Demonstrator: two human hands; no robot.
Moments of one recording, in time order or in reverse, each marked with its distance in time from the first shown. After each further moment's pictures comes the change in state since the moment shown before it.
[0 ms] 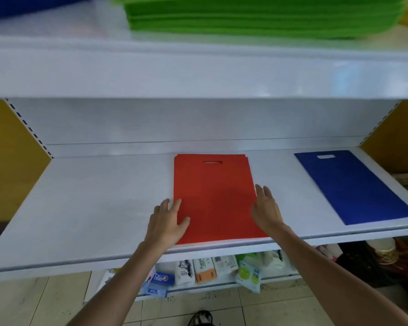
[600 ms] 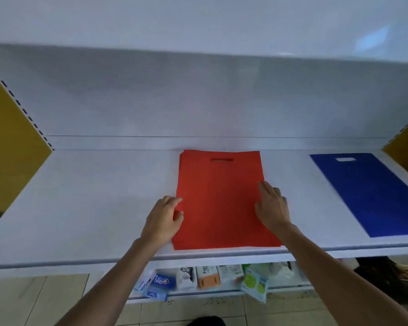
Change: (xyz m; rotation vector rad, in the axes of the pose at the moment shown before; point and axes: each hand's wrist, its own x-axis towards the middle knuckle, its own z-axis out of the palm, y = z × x) left_hand 0.032 -0.029 0.020 -0.127 0.168 0.107; right_hand 0.039 0.018 0.029 -0.305 0.002 -0.123
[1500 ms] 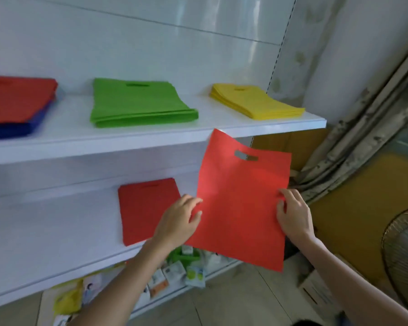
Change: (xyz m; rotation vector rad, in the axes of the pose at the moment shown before) left_hand -0.177 0.247 -0.132 -0.194 0.052 0.630; right_hand -0.326 0.076 -0.262 0.164 0.674 0.299
